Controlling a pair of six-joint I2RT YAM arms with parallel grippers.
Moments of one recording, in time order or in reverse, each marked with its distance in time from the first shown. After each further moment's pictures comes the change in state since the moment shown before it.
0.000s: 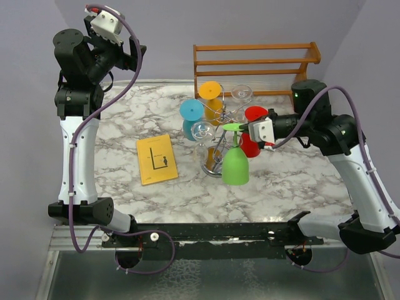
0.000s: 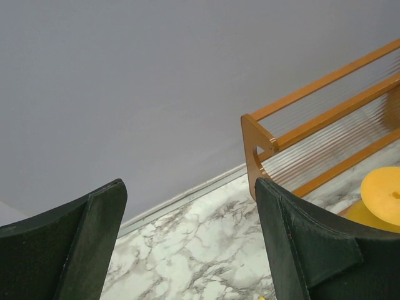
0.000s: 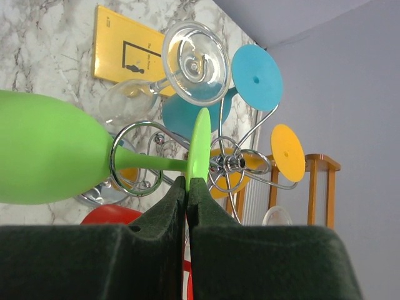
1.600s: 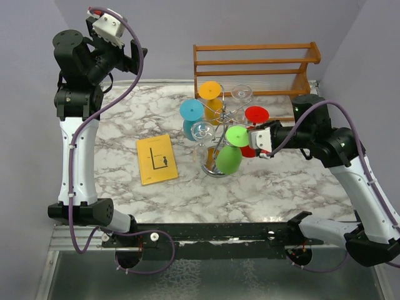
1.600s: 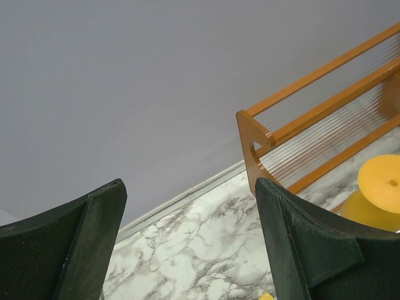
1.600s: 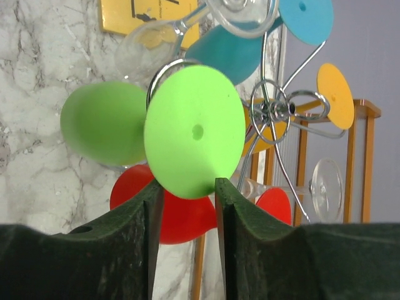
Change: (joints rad) left arm 0.003 -0.006 -0.006 -0.007 0.043 0.035; right arm -0.008 -0.114 -0.185 0.026 0.158 0.049
